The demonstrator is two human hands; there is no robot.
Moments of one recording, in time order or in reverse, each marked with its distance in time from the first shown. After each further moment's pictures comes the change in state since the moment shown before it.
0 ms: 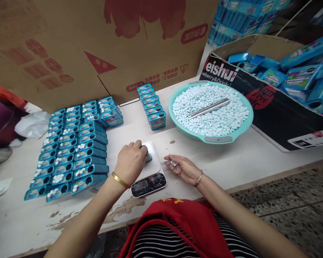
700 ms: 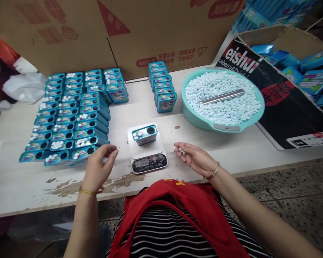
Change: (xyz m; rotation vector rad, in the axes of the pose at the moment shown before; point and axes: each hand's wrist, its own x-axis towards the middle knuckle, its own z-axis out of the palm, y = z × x) left_hand -0.117 -0.049 0.105 -0.826 0.439 -0.431; right_hand -0.047 -0.008 -0.002 -0.158 0.041 -0.005
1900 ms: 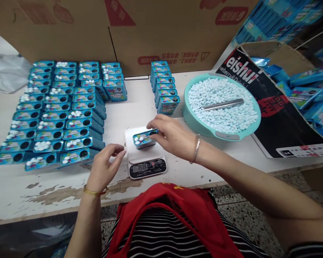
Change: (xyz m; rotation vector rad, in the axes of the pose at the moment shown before) left_hand 0.016 0.005 0.019 -0.114 -0.029 0.123; right_hand 0.021 -0.078 0.117 -1.529 -0.239 -0.815
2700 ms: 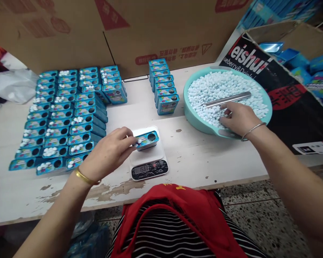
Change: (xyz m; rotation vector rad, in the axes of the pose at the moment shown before) left_hand 0.066 0.053 -0.033 0.343 -0.373 0.447; right_hand -0.077 0.171 -0.072 -0.442 0.234 0.638
